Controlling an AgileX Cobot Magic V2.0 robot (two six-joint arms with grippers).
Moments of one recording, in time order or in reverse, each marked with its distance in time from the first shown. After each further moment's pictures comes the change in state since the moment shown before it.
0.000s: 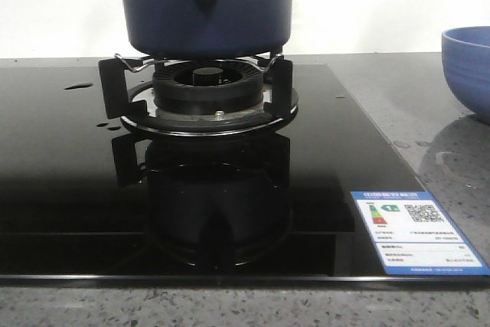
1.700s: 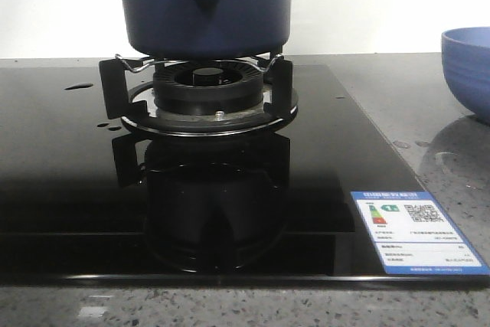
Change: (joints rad) left arm 0.315 -0.545 -0.052 0.211 -0.207 -0.414; right arm 0.188 -0.362 0.239 0.790 -0.614 -0.695
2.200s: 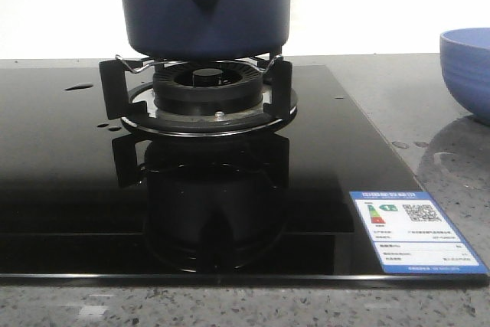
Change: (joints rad) left arm -0.020 -0.678 0.849 0.071 -0.364 -0.024; right arm 0.053 -0.614 0.712 0.020 -0.199 -0.111
